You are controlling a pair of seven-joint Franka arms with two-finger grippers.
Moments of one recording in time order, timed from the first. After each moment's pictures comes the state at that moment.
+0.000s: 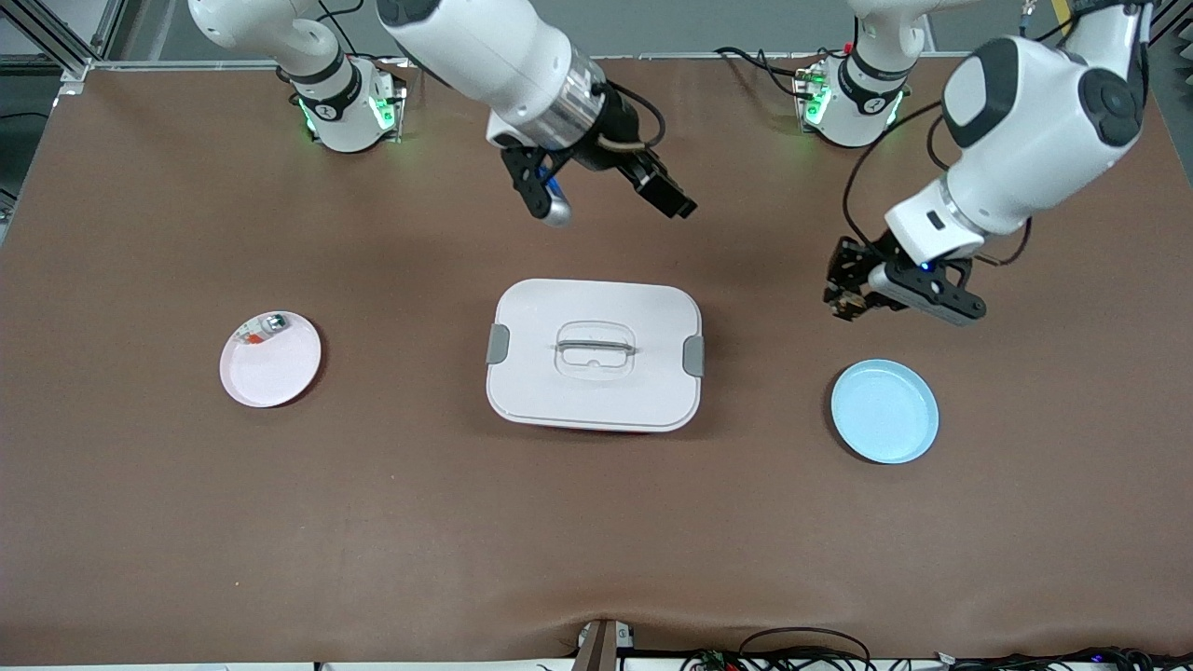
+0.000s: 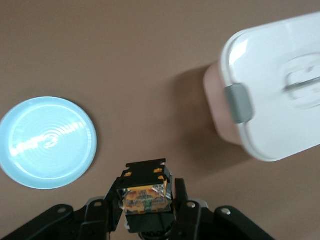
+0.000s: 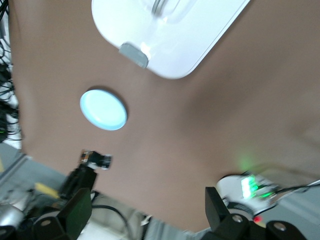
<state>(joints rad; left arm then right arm) 0.22 -0.02 -0.43 -2.08 -0.28 2.18 0.33 0.85 0.31 -0.11 -1.31 0.54 1.95 1.61</state>
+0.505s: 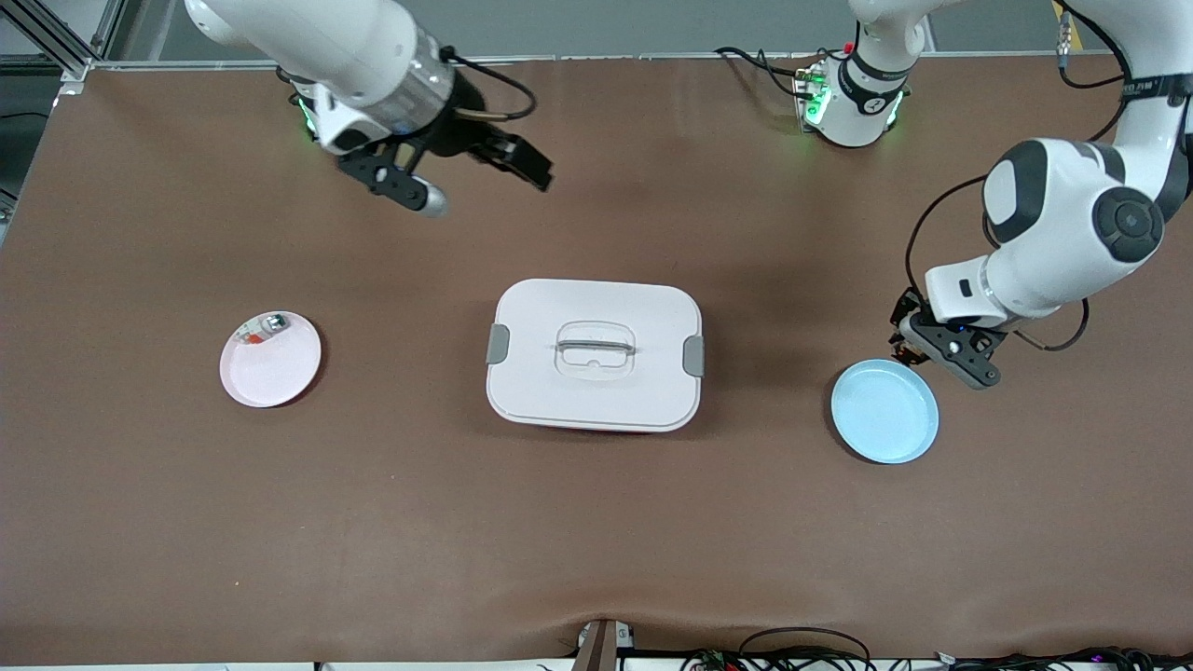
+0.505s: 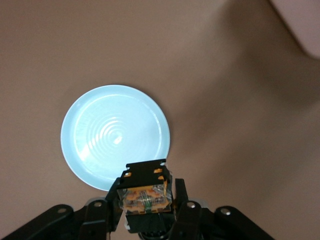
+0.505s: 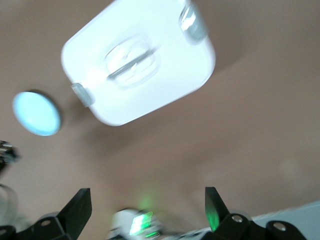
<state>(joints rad) 0.32 0.19 -0.43 -2.03 0.01 2.22 0.70 0.69 0.14 -0.13 -1.40 0.37 1.58 1.04</state>
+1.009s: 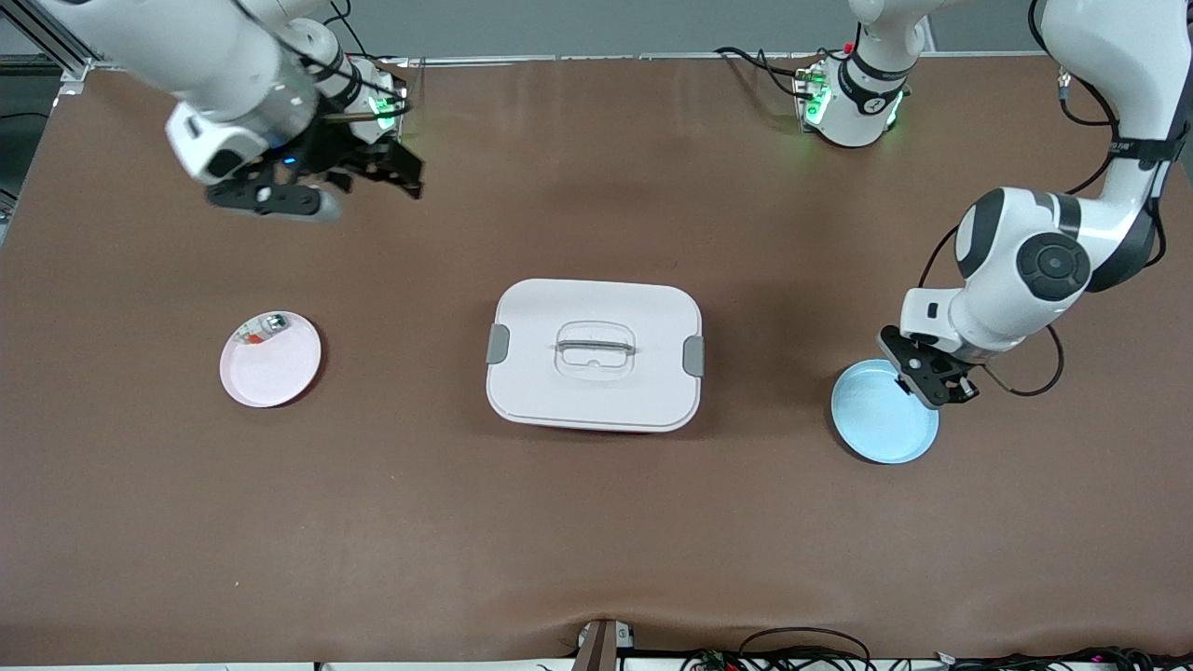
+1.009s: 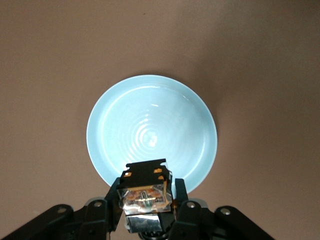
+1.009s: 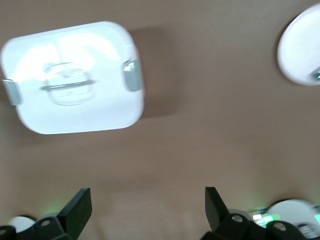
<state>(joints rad) 0.32 0.33 -0.43 -2.02 0.31 2.38 0.87 0.51 -0.01 -0.13 -1.60 0.22 1.51 0.53</state>
